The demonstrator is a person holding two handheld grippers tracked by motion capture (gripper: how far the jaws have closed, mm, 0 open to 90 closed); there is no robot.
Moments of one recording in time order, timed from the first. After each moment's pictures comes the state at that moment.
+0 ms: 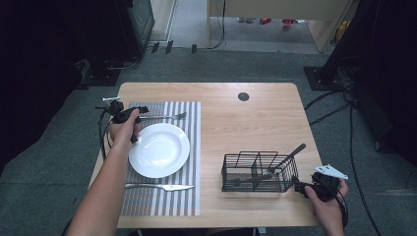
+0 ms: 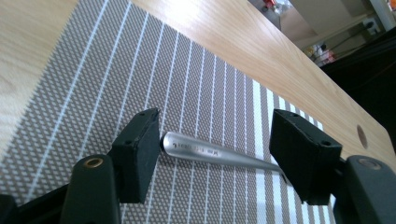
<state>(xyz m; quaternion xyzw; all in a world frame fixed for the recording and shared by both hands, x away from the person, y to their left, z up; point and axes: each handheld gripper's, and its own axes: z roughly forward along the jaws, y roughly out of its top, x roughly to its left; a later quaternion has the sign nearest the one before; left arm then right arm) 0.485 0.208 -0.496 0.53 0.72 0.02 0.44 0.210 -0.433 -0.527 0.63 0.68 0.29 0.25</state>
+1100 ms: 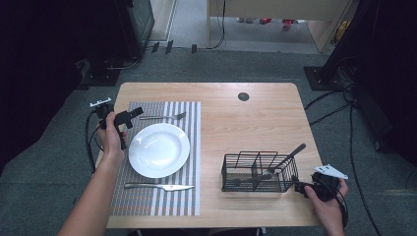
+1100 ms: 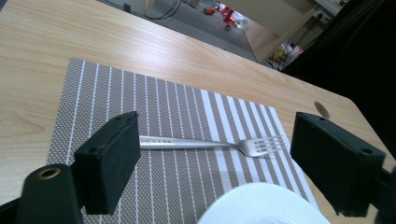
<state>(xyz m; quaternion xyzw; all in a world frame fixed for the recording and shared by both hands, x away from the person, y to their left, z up) 0.426 0.217 -0.448 0.60 0.62 0.10 0.50 0.210 -0.433 -0.527 0.63 0.67 0.29 0.25</state>
